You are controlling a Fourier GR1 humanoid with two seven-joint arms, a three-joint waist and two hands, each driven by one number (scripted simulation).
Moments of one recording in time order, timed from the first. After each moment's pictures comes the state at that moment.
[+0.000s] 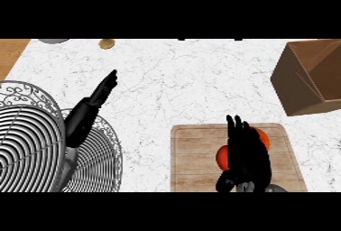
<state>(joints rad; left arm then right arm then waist) -0.25 0.31 -0.24 -1.51 0.04 0.00 -0.07 -0.21 -0.25 0.63 -1.82 0.82 0.26 1.22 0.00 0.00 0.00</state>
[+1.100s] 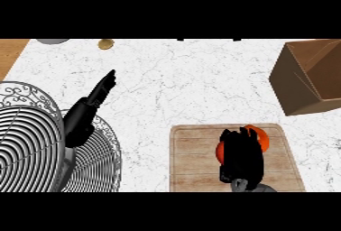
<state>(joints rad) -0.24 0.28 -0.18 -1.53 0.01 -0.06 -0.05 -0.13 -0.13 0.55 -1.72 1.06 0.34 1.06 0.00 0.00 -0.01</state>
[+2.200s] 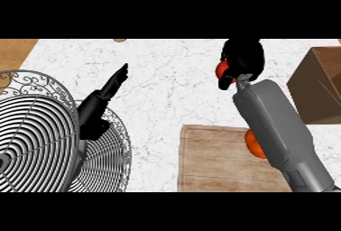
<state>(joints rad) -0.31 0.23 -0.19 -1.49 -0.05 -0.09 -0.06 -0.85 -0.17 0.17 -1.03 1.09 0.09 0.64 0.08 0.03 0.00</state>
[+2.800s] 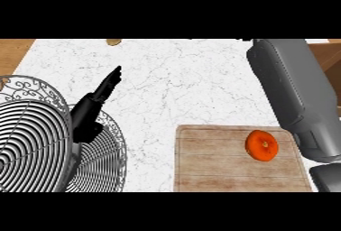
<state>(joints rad) -0.28 0.23 -0.15 -1.51 -0.06 -0.10 -0.06 -1.15 -0.24 0.01 -0.80 1.19 -0.18 0.80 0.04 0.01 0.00</state>
